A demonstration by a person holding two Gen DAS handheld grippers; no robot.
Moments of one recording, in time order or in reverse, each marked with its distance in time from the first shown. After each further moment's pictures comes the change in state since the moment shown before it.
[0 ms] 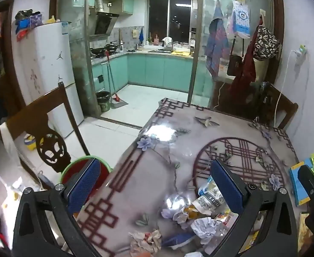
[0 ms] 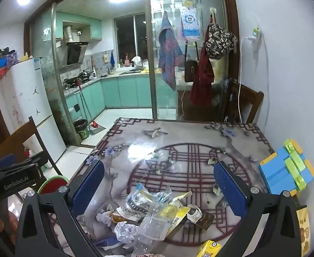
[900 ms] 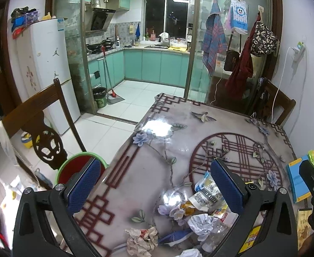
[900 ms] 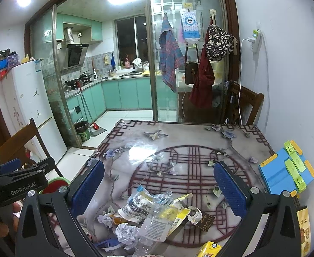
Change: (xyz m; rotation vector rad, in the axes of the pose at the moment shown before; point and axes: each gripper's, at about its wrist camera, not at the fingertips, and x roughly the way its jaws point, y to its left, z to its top) left arm 0.009 -0.001 -0.003 0.003 0.034 -0.014; right arm -0.003 -0.004 0.003 0.015 -0.005 0.006
